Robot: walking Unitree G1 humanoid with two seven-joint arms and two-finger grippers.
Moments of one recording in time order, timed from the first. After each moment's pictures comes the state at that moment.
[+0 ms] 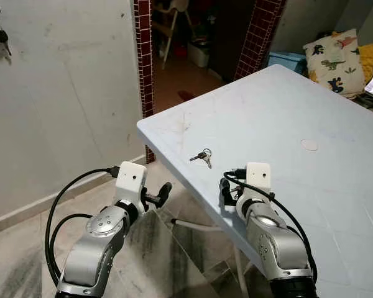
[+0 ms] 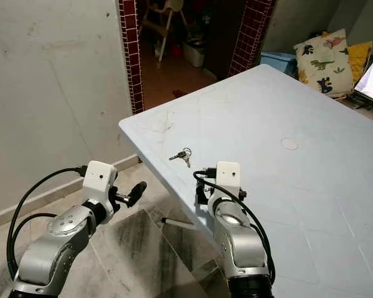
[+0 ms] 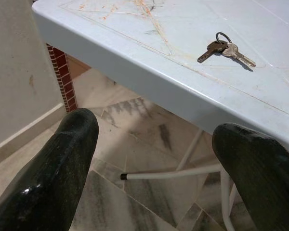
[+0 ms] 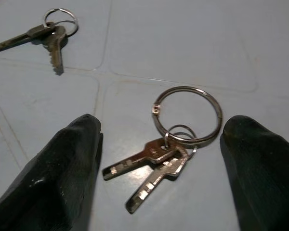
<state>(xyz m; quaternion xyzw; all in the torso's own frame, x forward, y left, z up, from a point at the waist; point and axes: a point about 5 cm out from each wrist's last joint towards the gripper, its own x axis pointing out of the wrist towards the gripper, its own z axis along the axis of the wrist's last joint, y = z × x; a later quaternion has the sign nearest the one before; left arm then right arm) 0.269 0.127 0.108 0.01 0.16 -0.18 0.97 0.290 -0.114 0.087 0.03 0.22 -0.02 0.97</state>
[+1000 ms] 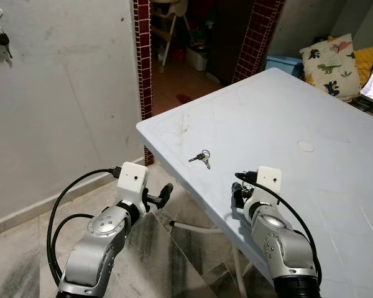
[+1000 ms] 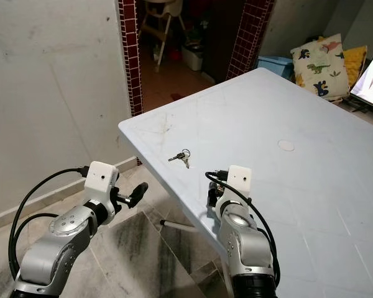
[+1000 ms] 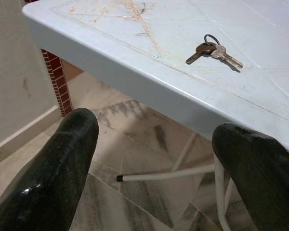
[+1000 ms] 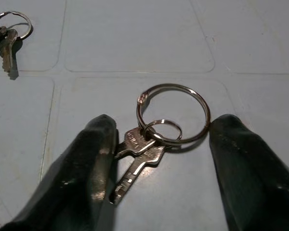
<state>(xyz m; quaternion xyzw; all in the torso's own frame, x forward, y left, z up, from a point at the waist) 0.268 0.124 0.106 0.00 0.17 -0.18 0.97 0.292 -0.126 0.076 0.08 0.24 -0.05 0.97</state>
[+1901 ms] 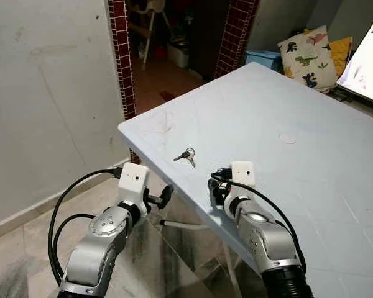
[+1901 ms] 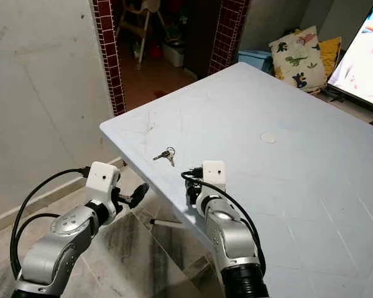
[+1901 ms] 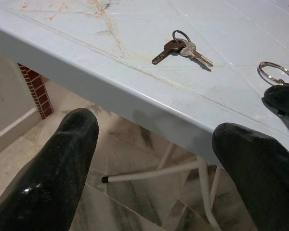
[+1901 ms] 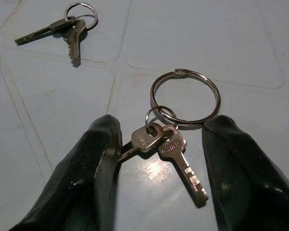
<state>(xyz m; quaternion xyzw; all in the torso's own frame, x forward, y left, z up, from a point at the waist) 0.268 0.122 0.105 0.00 0.17 -0.18 0.97 0.300 -0.089 0.079 0.05 0.22 0.09 0.97</state>
